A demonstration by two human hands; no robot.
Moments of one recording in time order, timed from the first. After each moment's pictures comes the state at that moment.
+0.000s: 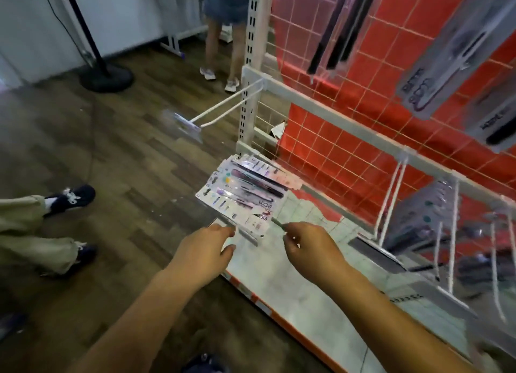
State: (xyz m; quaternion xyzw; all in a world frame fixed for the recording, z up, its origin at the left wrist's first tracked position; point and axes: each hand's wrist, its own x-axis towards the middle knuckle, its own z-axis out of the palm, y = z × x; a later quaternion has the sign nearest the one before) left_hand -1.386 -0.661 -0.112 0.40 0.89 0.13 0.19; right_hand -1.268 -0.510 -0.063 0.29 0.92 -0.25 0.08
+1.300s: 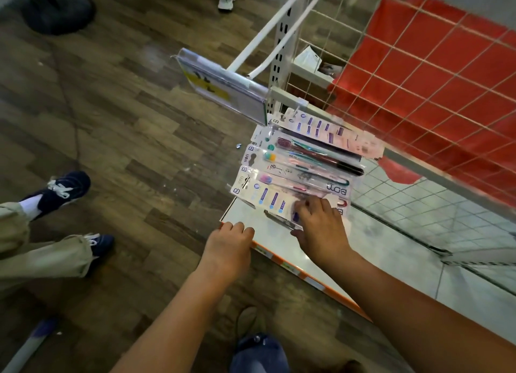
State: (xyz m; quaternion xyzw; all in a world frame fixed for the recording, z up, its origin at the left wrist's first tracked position) left_hand -1.539 -0.648 -0.300 0.48 0.85 -0.03 0.23; right_hand -1.437 -0.501 -0.299 0.28 0.94 -0.10 0.16
